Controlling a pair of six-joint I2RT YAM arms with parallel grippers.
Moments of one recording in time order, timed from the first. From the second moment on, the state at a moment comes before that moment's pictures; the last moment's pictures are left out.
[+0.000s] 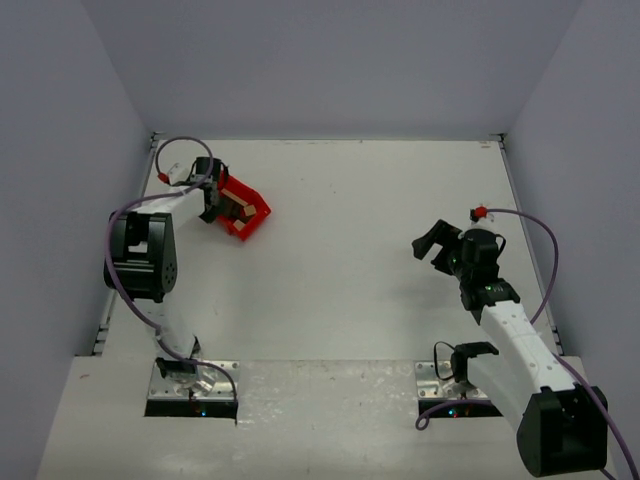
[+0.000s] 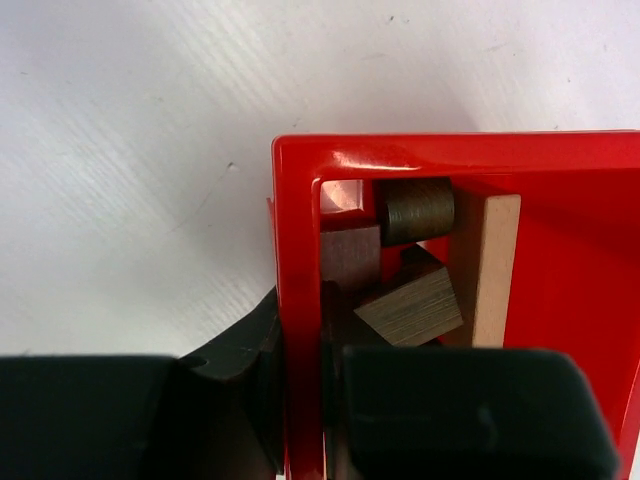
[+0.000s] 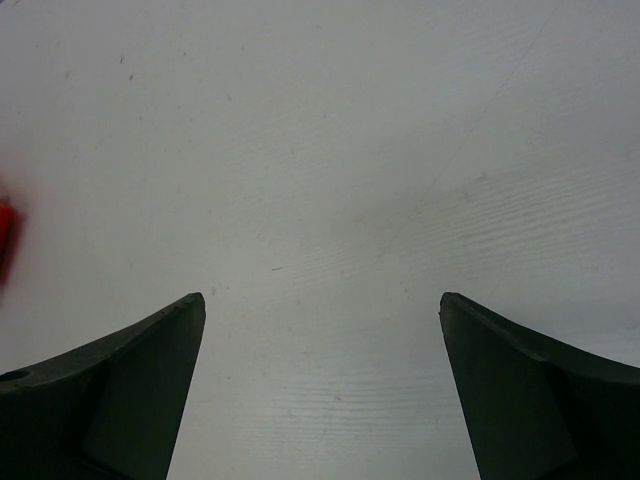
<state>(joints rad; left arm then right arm) -0.02 1.84 1.20 -0.39 -0.42 -0.96 0.08 0.86 0.37 -0.05 -0.04 0.53</state>
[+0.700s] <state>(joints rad) -0.62 1.66 1.16 -0.52 -1.03 -0.81 0.08 0.85 0.34 -0.05 -0.02 0.54</state>
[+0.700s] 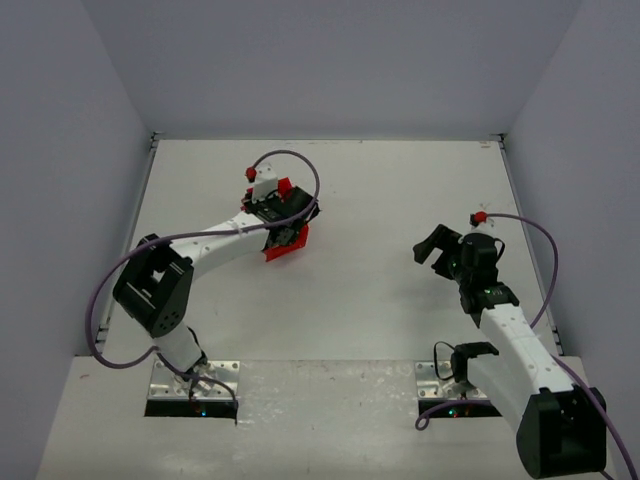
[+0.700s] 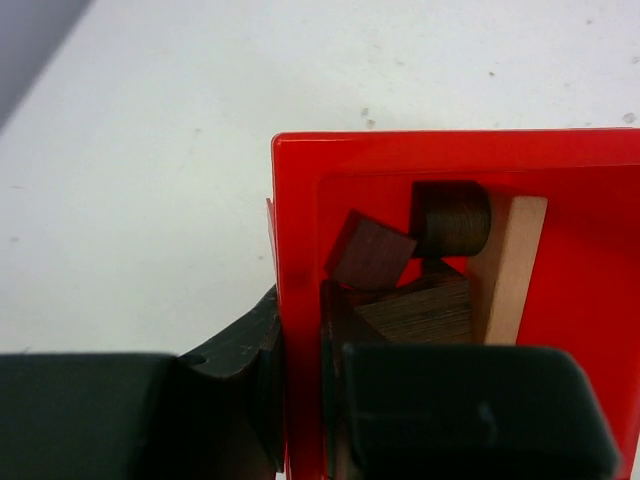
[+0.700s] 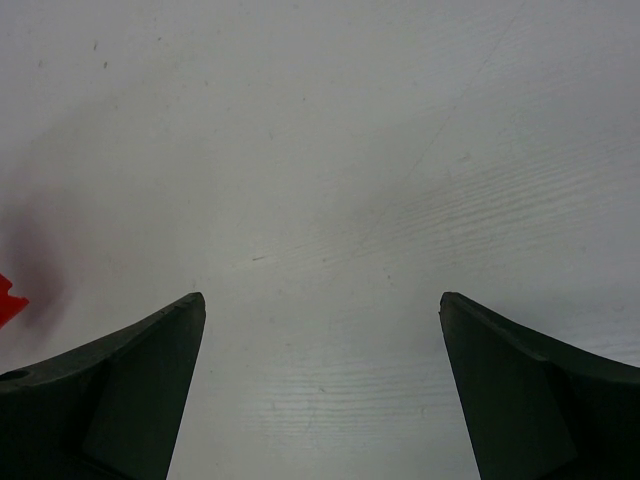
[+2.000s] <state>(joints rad) -0.83 2.23 1.73 -1.29 -1.43 -0.54 0.08 0.84 0.34 -0.05 -0.03 0.53</state>
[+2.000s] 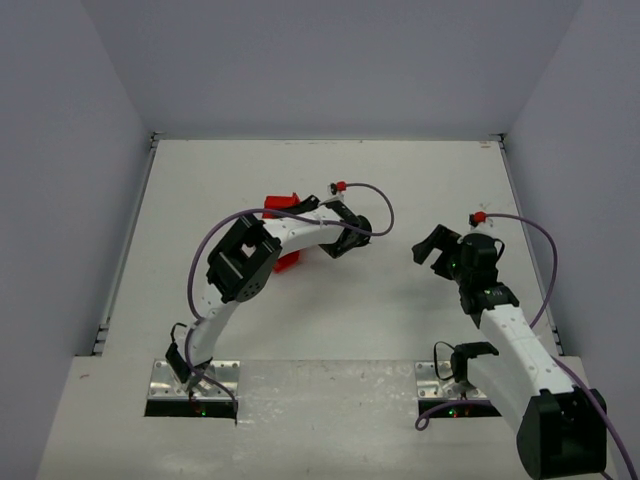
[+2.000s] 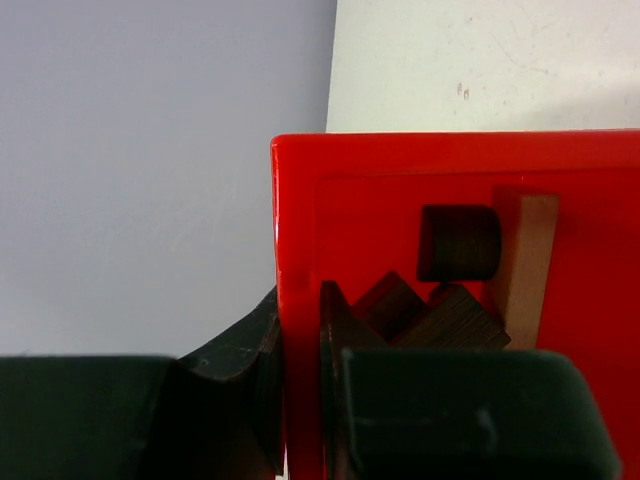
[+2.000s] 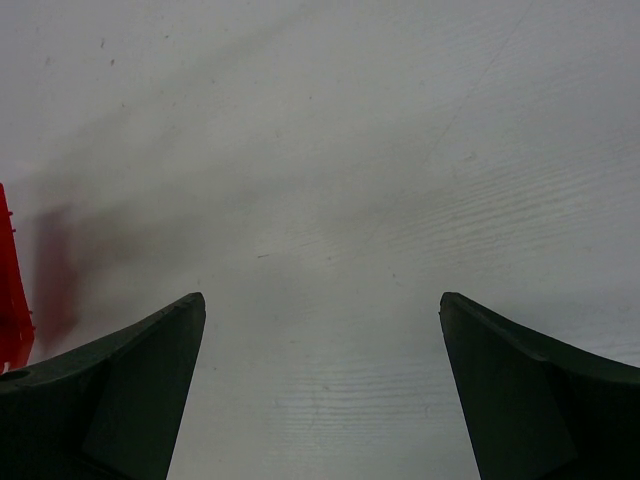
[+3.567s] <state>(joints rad) -0.92 2.25 1.44 -1.28 -1.54 -0.18 0.08 0.92 0.34 -0.07 -0.08 0.53</state>
